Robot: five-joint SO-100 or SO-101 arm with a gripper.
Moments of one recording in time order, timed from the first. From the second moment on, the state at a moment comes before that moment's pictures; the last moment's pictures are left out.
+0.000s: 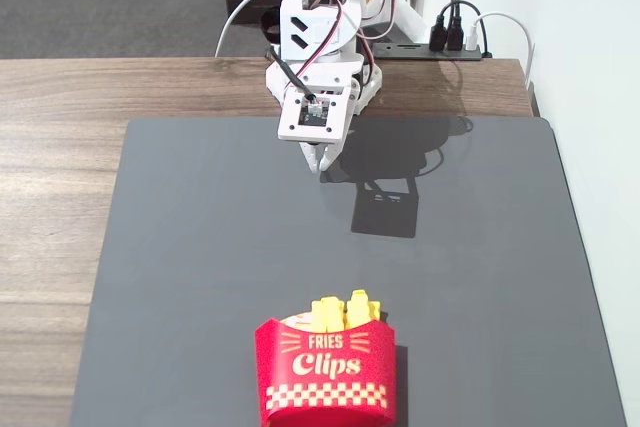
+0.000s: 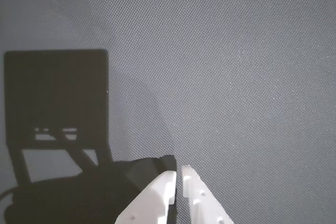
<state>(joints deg) 0.1 188.6 175.4 75.8 -82.4</state>
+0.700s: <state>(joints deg) -1.2 188.6 175.4 76.3 -85.9</state>
